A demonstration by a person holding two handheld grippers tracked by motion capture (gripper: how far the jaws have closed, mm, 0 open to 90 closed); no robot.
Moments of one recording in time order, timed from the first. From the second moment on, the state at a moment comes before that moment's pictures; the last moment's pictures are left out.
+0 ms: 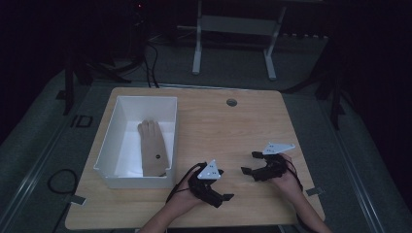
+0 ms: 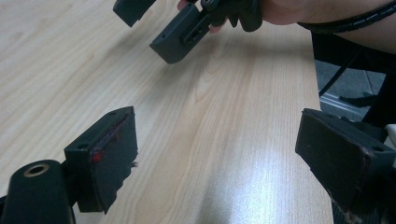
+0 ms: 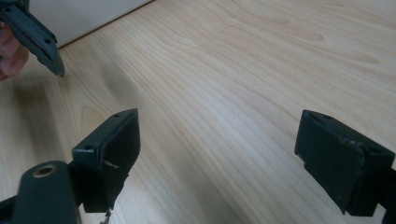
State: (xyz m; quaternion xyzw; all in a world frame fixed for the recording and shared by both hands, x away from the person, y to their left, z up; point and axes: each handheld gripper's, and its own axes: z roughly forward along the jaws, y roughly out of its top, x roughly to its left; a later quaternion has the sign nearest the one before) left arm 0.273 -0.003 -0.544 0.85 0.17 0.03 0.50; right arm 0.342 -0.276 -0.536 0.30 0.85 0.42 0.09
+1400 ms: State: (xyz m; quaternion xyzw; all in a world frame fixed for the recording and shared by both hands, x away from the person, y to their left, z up) left arm 0.268 0.012 -0.569 0.84 0.18 0.04 0.50; right arm 0.326 -0.339 -0.561 0.36 0.82 0.42 0.14
